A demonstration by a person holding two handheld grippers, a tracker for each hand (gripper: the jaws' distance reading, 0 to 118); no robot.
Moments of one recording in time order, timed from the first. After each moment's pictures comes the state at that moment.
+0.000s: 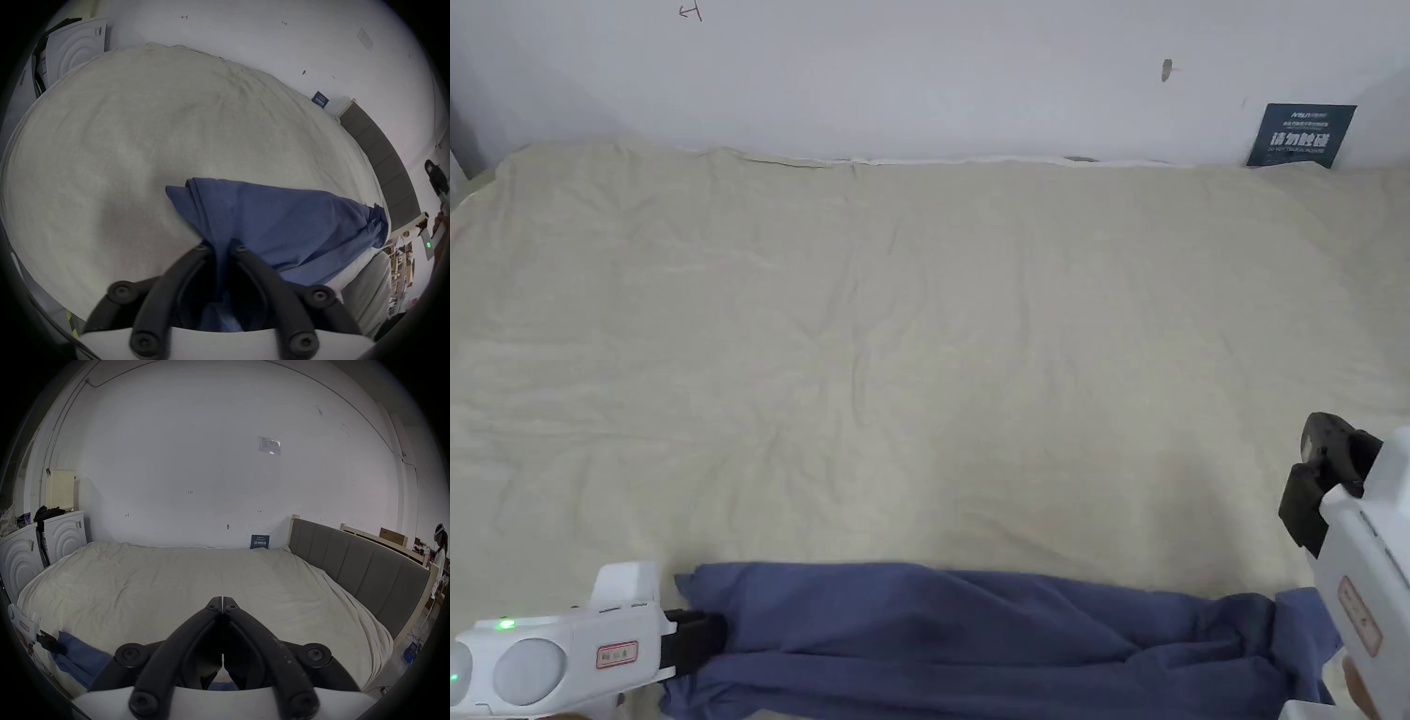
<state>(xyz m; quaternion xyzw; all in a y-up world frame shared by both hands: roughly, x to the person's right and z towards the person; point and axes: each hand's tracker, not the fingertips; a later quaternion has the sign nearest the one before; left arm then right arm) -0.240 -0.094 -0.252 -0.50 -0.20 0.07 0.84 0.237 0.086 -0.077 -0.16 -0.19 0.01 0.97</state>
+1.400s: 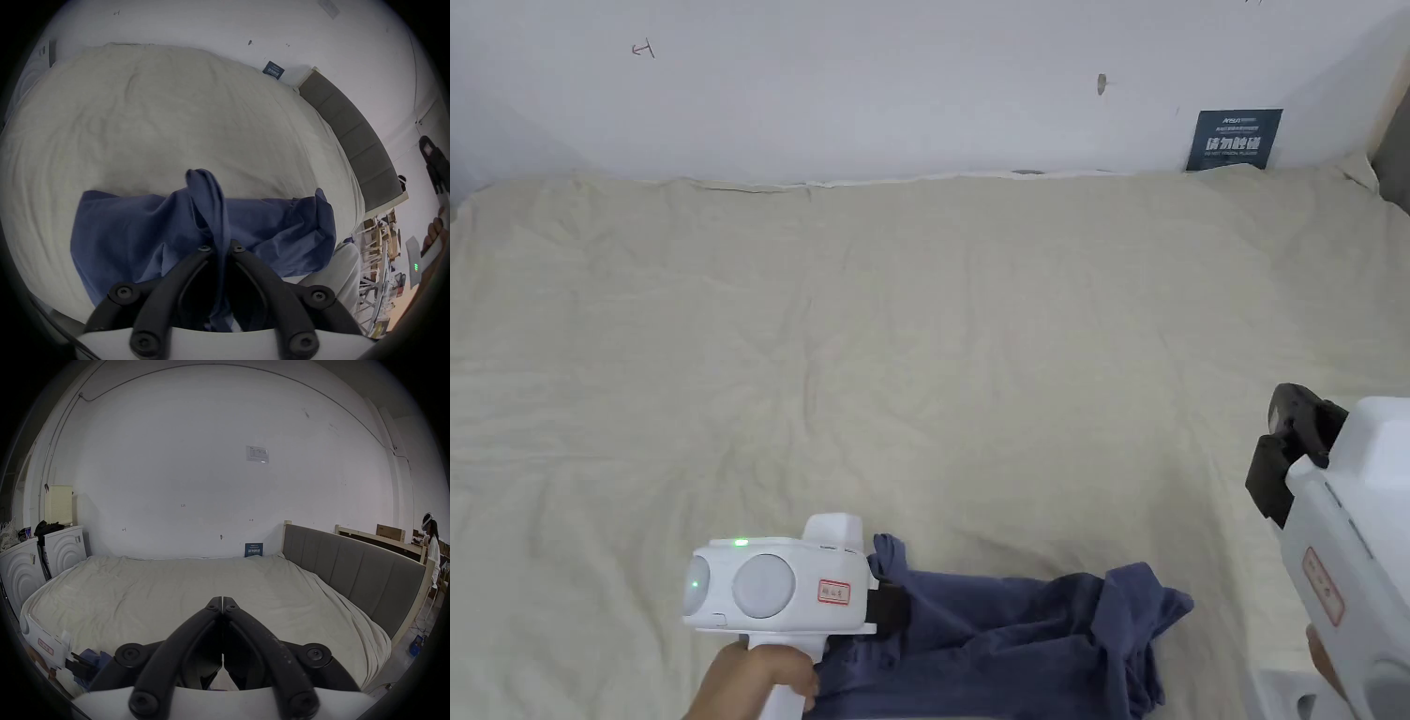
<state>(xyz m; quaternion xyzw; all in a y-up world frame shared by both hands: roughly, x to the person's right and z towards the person) -0.024 -0.054 -0.226 -0.53 -0.30 0.04 0.79 0.275 0.098 -0.035 -0.12 -0.20 -0.01 0.97</state>
